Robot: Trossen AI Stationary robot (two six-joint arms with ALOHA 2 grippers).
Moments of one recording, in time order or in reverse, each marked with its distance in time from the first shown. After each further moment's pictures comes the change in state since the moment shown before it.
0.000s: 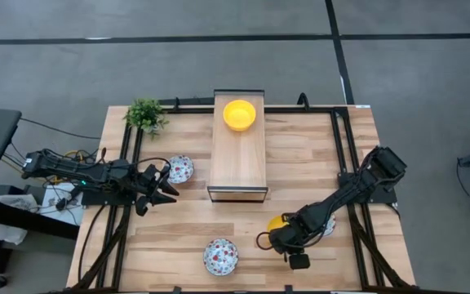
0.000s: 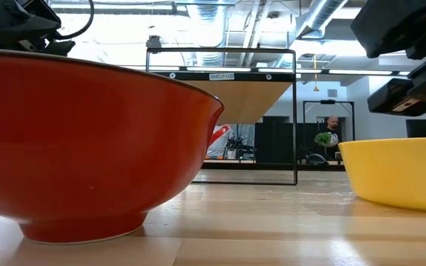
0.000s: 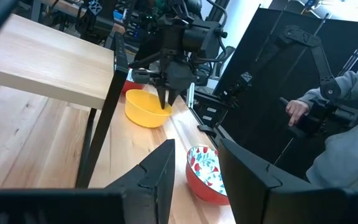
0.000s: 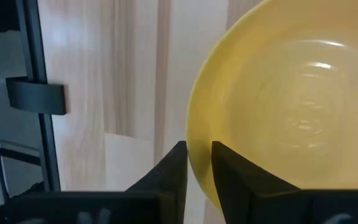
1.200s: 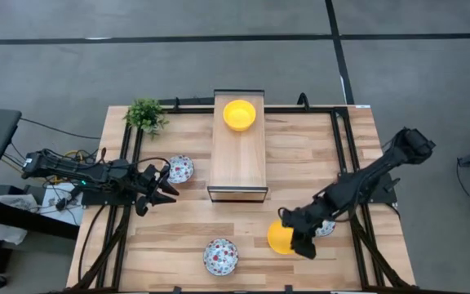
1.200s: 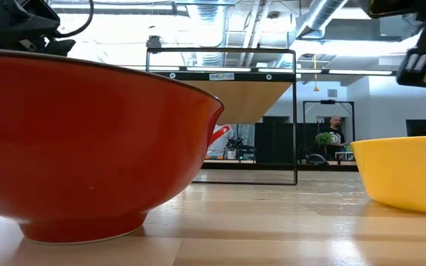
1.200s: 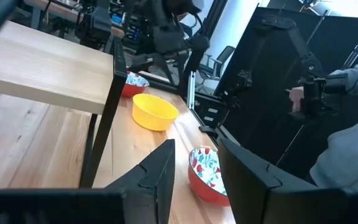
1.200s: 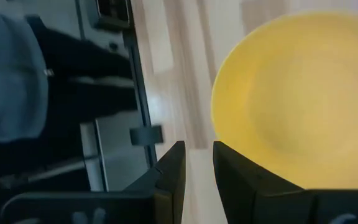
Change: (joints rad) left arm 0.000 0.000 0.000 0.008 -0.001 0.031; right arm -0.028 -0.373 -0.268 0.310 -0.057 0.372
